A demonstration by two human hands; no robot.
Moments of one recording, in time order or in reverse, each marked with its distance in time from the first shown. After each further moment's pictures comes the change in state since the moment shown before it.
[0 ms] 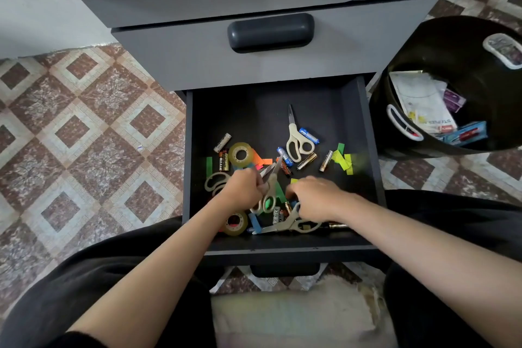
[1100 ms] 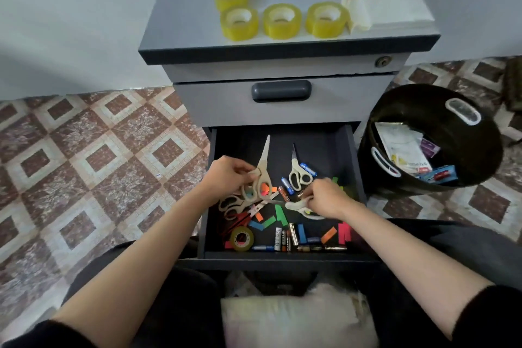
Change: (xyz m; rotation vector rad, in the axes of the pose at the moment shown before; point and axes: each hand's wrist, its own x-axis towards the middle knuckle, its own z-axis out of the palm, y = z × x) left_hand -0.063 0.014 -0.080 -0.362 0.284 0.092; right_hand -0.011 0.018 -0.023 0.220 0.304 0.076
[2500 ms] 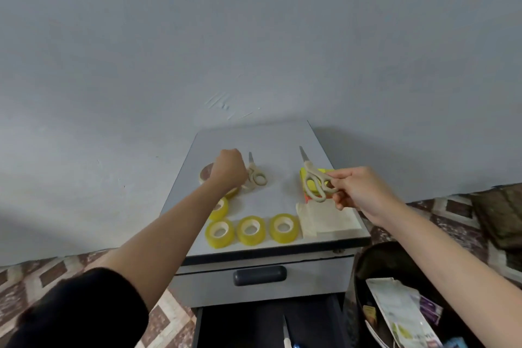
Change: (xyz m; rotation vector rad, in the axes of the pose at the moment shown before) left_hand 0.092 0.288 -0.142 0.525 0.493 0.254; right_hand -0.052 -0.053 -0.310 1.091 0.520 -0.269
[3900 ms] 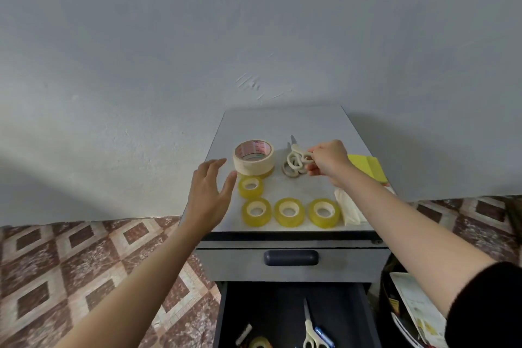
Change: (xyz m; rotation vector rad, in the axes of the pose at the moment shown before) left_hand -0.071 -0.124 0.026 -0.295 0.367 0.082; right_hand 0.071 0.002 0.111 -0.133 0.129 0.018
